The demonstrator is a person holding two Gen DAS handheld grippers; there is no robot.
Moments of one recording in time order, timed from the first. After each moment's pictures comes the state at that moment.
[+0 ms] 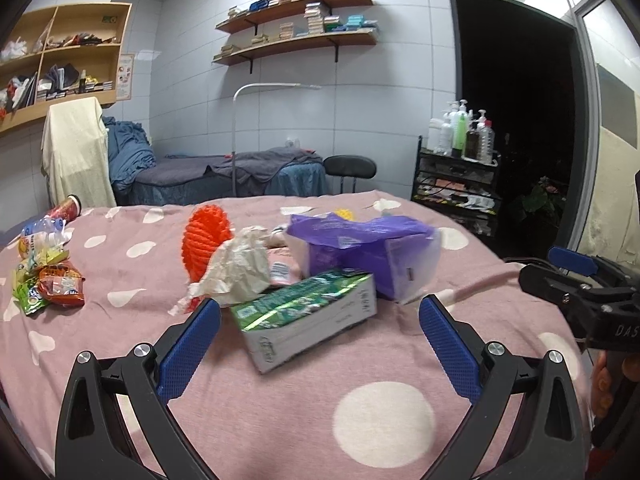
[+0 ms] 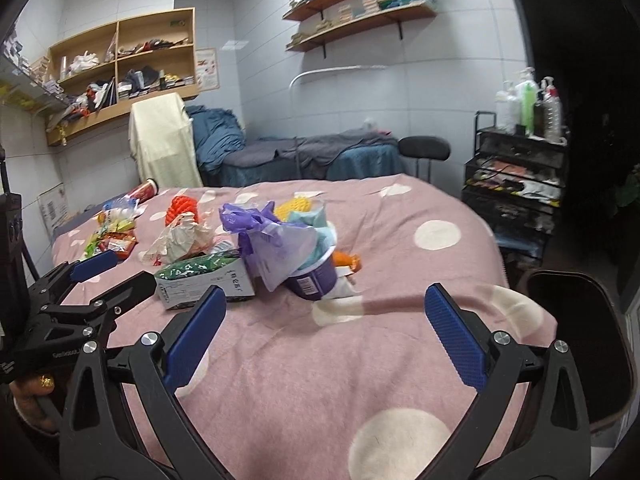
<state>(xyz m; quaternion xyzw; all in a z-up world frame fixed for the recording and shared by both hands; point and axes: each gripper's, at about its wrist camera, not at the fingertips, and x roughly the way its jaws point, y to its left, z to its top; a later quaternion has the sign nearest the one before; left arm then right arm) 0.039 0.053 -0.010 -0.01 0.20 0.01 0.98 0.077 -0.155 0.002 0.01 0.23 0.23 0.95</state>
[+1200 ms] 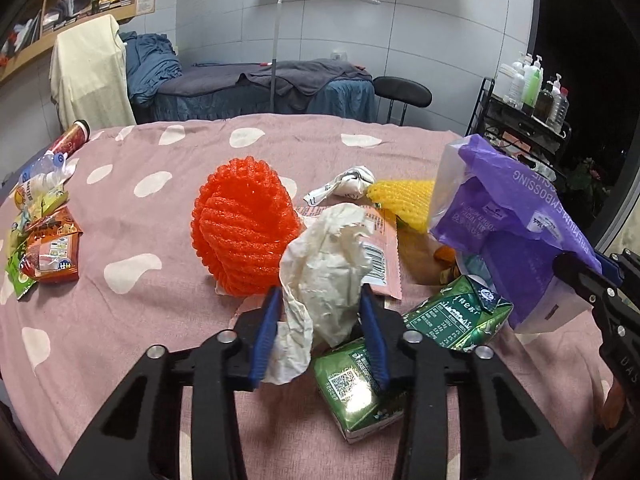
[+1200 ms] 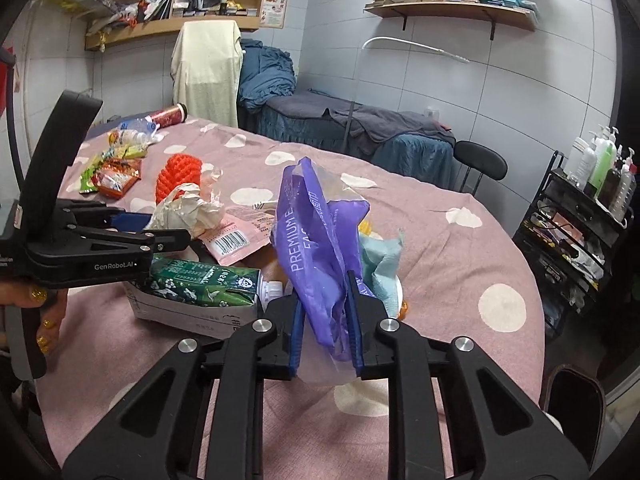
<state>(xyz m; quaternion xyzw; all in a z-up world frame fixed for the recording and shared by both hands) 0.133 0.117 -0.016 -0.07 0.36 0.06 0.93 0.162 -0.059 0.005 -0.13 0.26 0.29 0.91</state>
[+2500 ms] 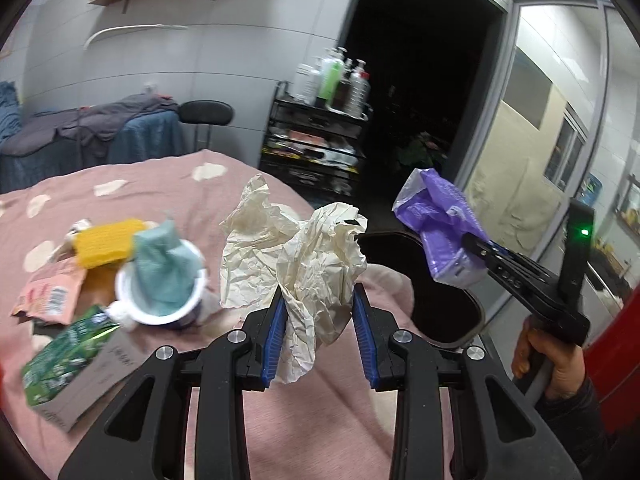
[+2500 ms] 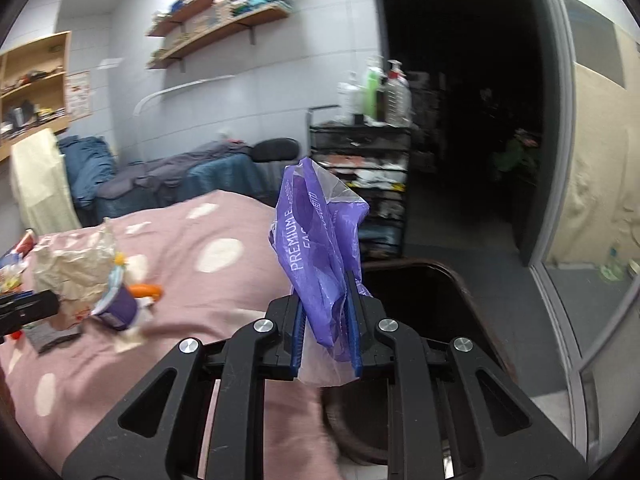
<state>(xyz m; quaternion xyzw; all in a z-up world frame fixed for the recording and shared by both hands) 0.114 -0.057 0.021 -0.05 0.30 -0.26 0.92 0.114 -0.335 0.003 0.06 0.24 -0.04 0.97</state>
